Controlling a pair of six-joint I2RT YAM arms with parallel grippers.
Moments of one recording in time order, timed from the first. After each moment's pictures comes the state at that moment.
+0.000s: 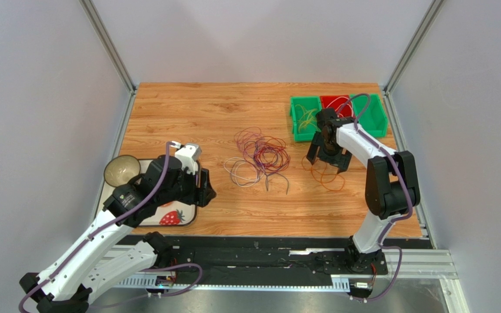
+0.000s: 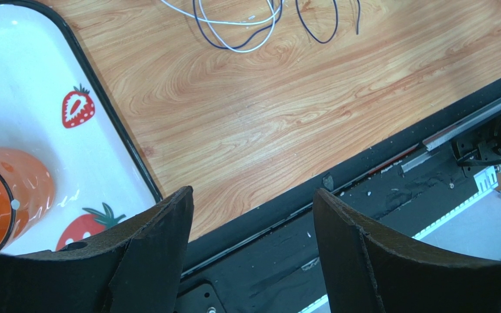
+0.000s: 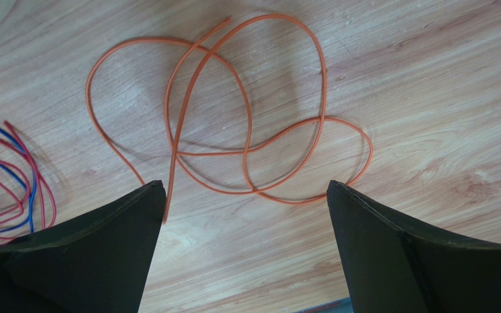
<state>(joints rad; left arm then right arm) -0.69 0.72 0.90 -0.88 0.01 -0.40 0.24 1.76 1.28 -0.89 0.21 0.63</state>
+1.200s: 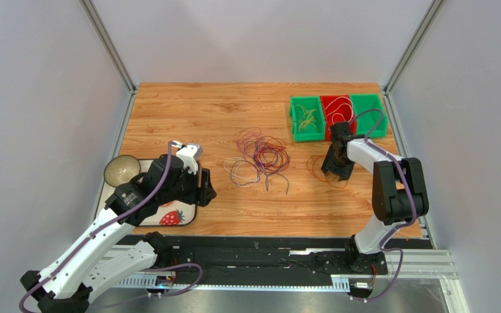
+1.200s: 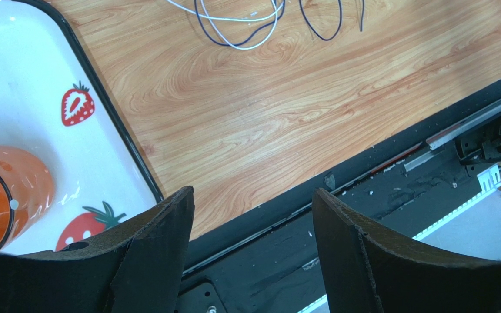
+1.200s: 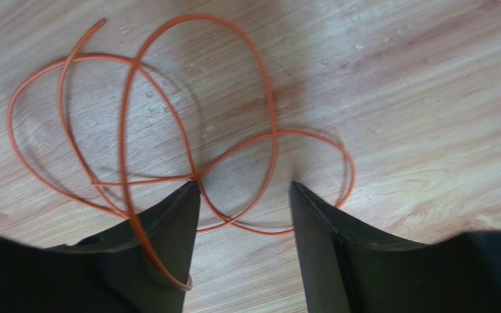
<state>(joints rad) -0.69 0.74 0.90 -0.88 0.02 -0.40 0.12 1.68 1.01 -0.63 0.18 0.55</state>
